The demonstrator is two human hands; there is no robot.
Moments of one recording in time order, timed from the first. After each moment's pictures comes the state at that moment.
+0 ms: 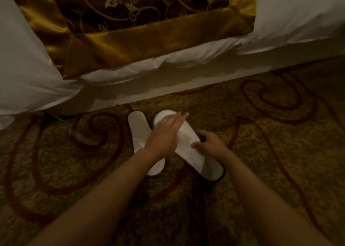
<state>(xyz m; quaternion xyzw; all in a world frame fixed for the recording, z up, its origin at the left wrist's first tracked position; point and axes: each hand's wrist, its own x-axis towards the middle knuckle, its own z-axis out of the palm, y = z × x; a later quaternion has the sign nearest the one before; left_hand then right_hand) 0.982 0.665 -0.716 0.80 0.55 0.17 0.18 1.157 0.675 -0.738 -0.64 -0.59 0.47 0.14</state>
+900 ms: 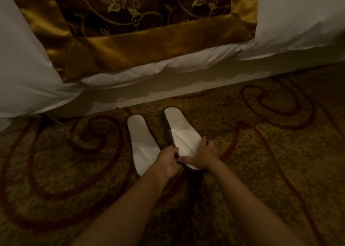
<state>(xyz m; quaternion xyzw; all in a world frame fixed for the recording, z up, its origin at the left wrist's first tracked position) 1.017 0.652 -0.745 -0.01 0.55 0.40 0.73 1.133 0.671 -0.757 -0.73 -0.56 0.38 -0.06</state>
